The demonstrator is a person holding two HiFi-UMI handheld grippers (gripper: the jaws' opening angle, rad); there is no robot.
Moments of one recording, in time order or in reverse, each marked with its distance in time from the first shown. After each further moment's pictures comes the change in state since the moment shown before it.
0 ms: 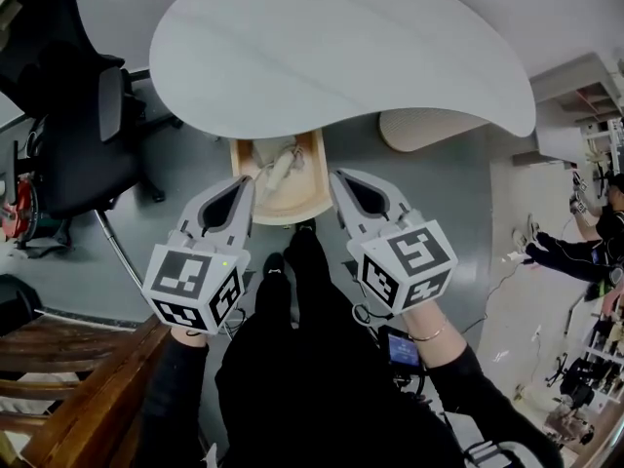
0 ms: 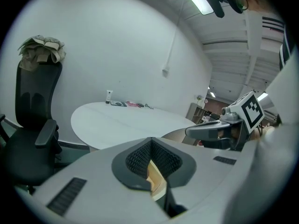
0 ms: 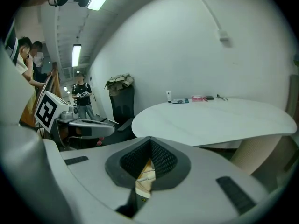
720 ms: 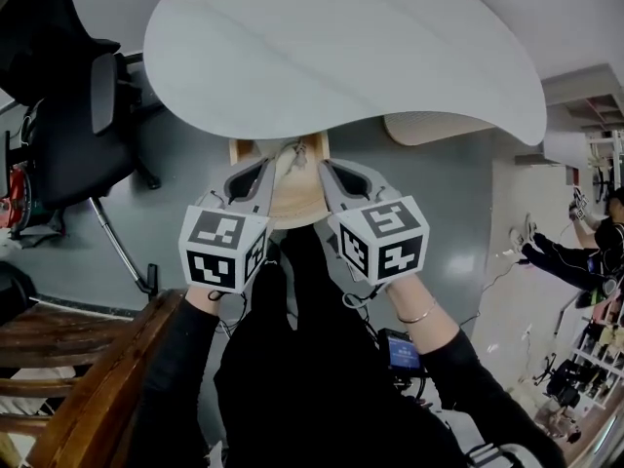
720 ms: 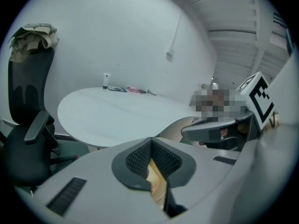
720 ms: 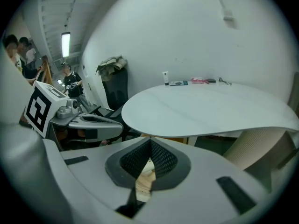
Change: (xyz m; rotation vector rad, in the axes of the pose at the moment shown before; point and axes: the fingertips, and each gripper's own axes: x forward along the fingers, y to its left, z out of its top) left arm 0.076 0.022 -0.044 0.003 0.148 0.015; right arm 0.069 -0.026 -0.037 0.024 0.182 -0.023
